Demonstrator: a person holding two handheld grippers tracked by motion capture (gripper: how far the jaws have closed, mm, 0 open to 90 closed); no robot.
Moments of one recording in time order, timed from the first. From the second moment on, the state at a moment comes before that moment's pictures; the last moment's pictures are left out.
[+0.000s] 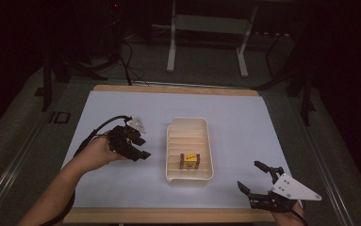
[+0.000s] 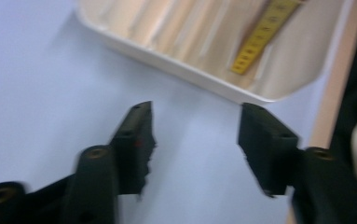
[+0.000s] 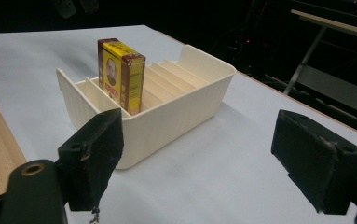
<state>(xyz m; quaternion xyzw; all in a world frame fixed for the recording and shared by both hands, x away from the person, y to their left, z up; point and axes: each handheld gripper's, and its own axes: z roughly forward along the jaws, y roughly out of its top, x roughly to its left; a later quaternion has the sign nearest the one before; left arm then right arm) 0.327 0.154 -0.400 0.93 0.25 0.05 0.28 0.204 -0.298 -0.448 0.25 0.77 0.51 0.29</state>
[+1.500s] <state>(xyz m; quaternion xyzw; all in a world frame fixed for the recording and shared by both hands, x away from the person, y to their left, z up) 0.244 0.213 -0.464 0.81 0.39 0.18 0.40 0.206 -0.299 -0.452 0.27 0.77 0.50 0.29</state>
